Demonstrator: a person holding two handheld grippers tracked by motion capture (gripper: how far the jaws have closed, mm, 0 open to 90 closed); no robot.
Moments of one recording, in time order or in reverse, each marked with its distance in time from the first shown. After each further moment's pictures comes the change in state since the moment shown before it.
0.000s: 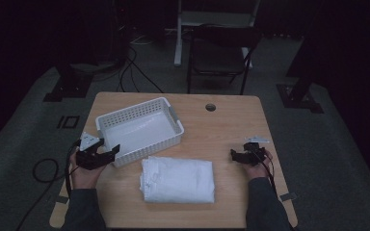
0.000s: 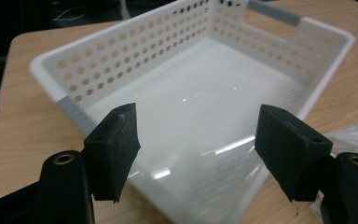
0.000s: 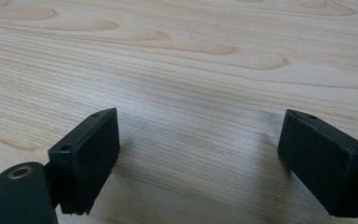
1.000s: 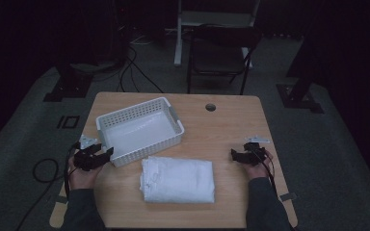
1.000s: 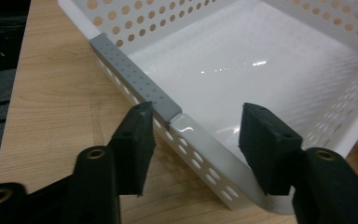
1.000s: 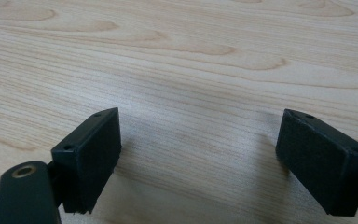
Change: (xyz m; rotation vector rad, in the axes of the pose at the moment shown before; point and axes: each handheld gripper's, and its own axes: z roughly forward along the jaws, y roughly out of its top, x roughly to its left) left arm 0.013 -0.016 0.016 0.107 0.067 -0.055; right arm -0.001 0.000 0.000 -0.003 0.001 -0.003
